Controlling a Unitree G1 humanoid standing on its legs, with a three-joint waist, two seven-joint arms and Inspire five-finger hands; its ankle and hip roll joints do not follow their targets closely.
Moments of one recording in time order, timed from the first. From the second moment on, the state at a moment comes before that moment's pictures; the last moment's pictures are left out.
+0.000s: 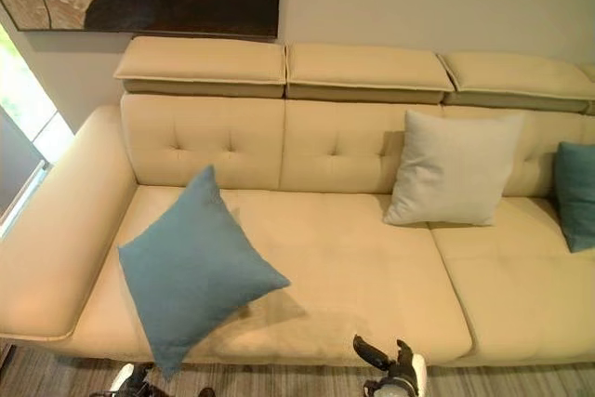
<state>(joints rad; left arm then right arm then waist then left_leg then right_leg) -0.01 0.18 -0.19 1.22 0.17 0.03 0.34 0.03 -0.25 -0.01 1.00 0.16 -0.04 -0.41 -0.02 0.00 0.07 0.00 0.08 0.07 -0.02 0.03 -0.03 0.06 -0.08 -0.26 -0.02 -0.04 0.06</state>
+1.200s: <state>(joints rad) -0.06 0.22 0.07 1.26 -0.18 0.02 0.39 0.03 -0.17 -0.05 0.86 0.17 -0.04 -0.43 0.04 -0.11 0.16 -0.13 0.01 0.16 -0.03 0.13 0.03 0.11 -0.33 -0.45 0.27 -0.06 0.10</state>
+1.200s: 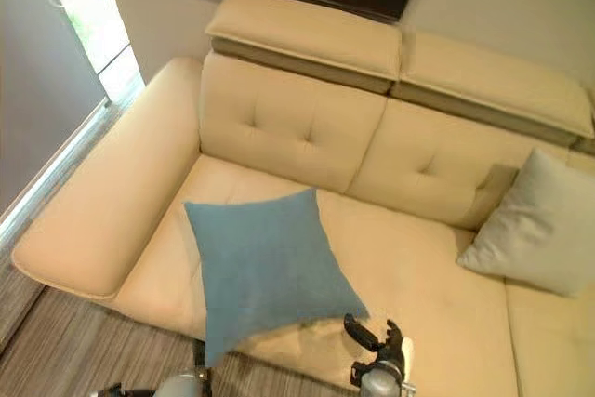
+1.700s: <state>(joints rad) -0.07 0.23 0.00 0.90 -0.20 -0.05 0.45 0.04 -0.28 -0.11 0.56 -0.01 -0.03 -0.58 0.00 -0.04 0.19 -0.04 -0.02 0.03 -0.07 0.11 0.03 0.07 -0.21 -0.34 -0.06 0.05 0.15</state>
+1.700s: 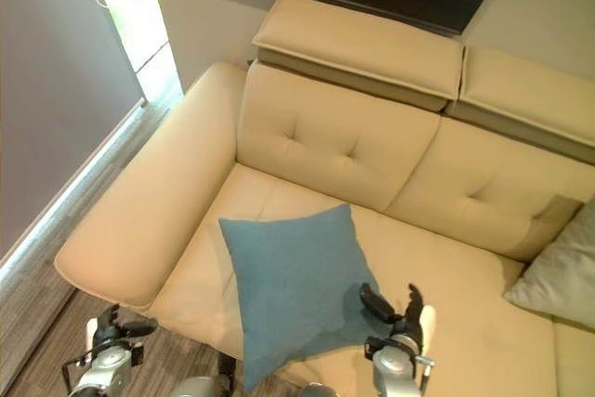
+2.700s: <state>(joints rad) -0.12 0.23 -0.12 0.73 -0.38 -0.10 0.44 -0.41 -0.37 0.13 0.92 0.32 -0.05 -0.41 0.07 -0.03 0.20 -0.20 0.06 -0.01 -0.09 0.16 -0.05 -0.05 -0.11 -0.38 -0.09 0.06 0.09</state>
